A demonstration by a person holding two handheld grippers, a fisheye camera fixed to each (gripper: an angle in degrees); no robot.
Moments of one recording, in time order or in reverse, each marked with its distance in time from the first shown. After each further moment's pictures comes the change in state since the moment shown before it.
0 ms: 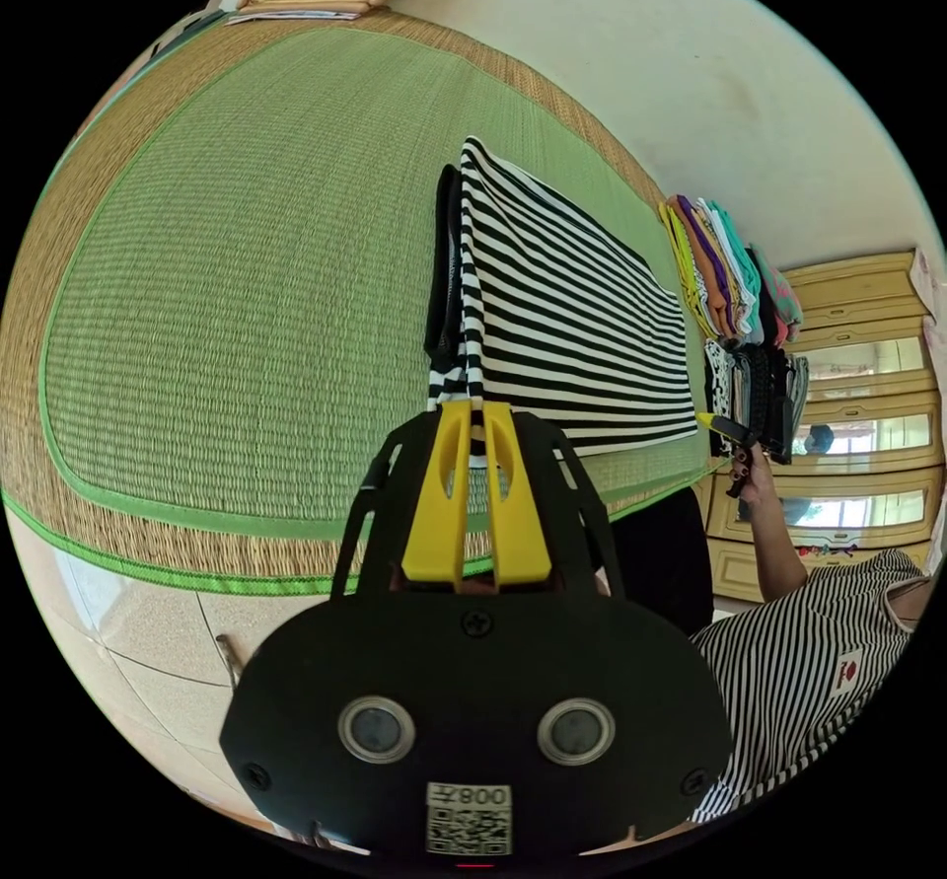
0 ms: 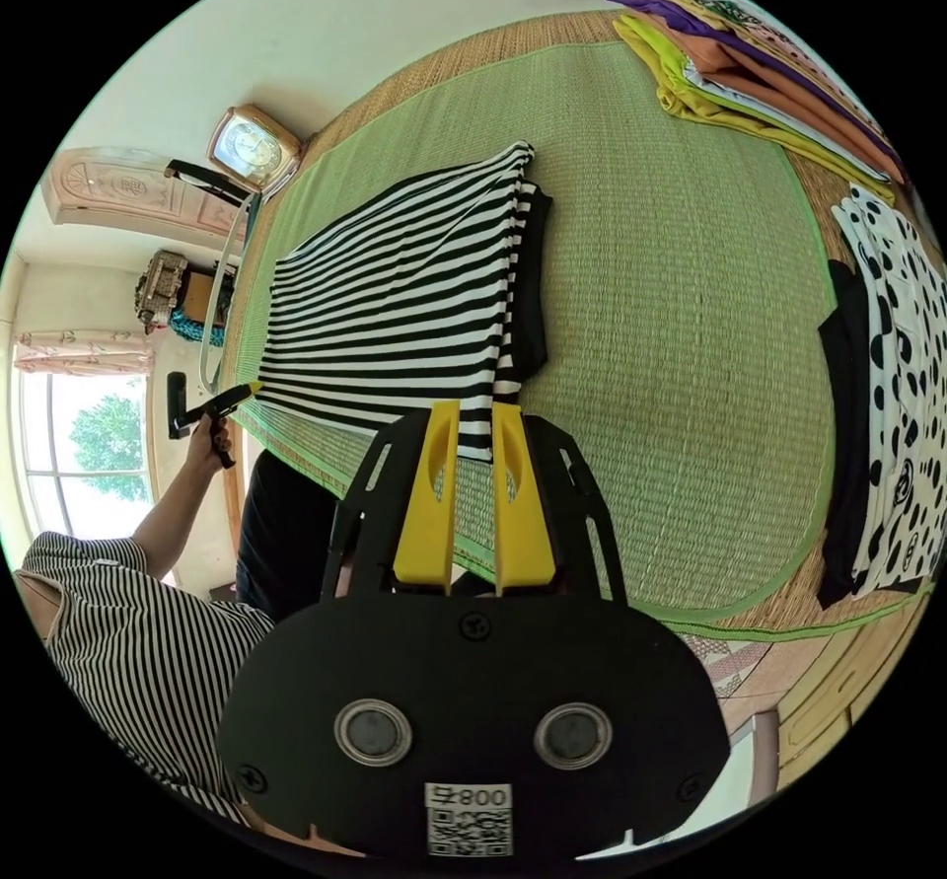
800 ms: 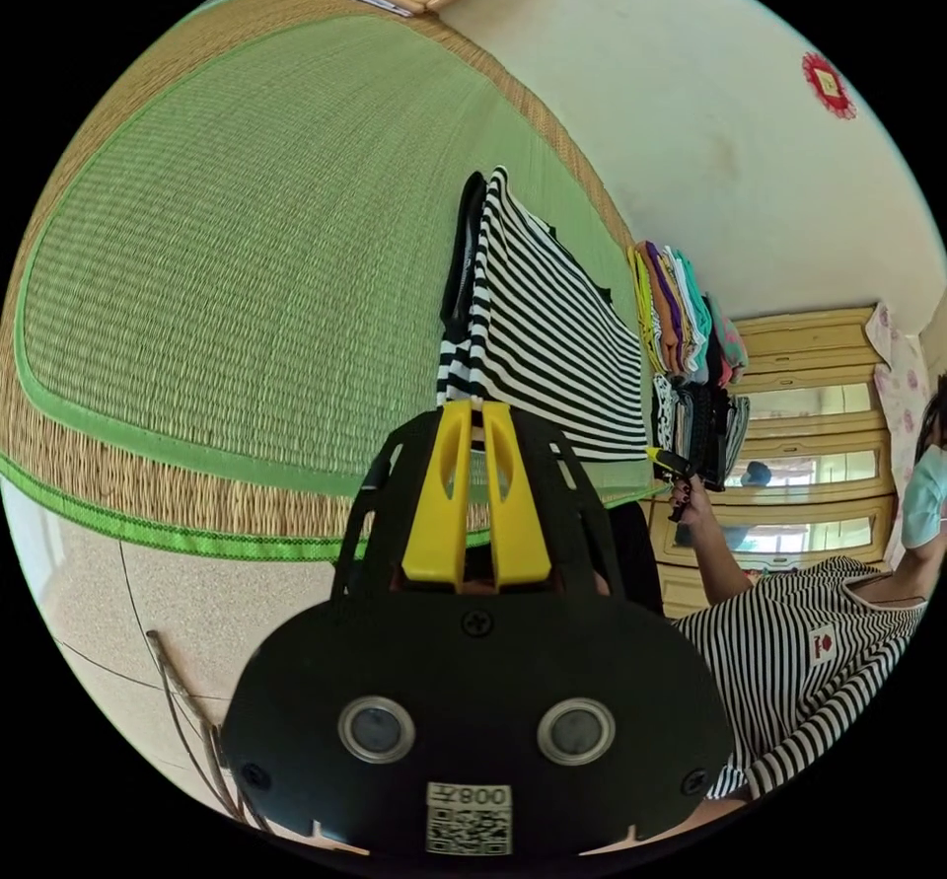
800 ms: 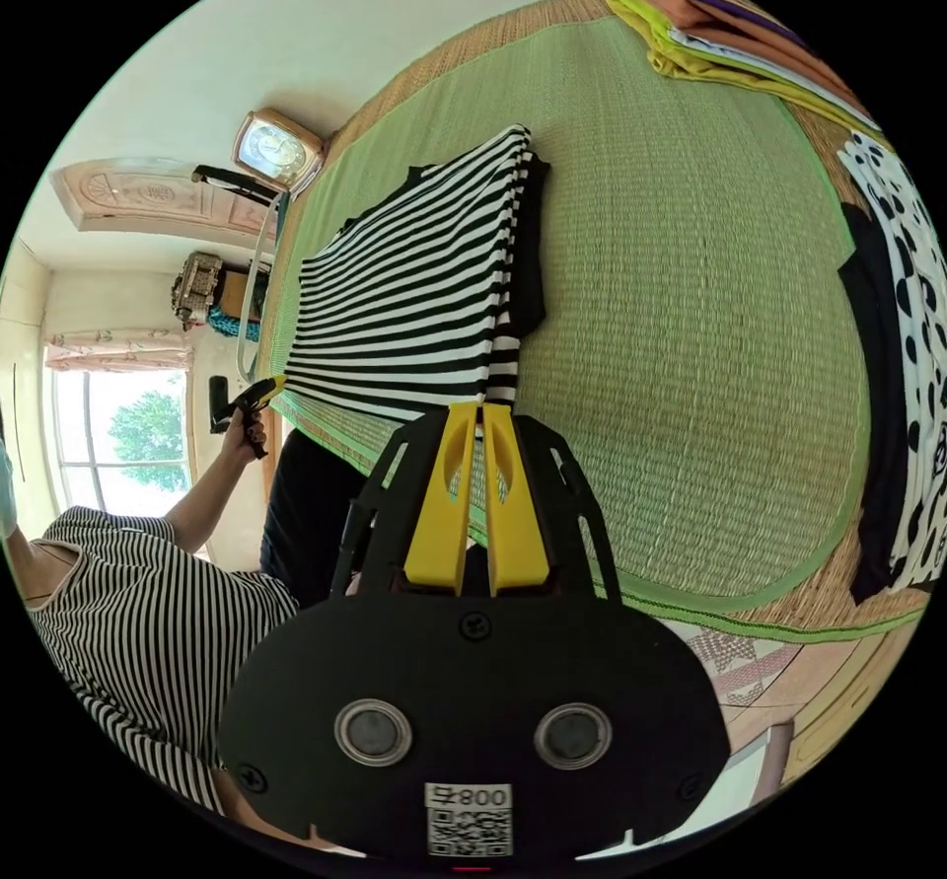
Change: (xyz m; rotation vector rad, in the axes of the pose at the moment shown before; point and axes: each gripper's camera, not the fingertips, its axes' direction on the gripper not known) left arm -0.016 0.061 -0.010 0.083 0.195 -0.103; right arm 0.046 0.052 0.011 -0.024 -0.152 0.011
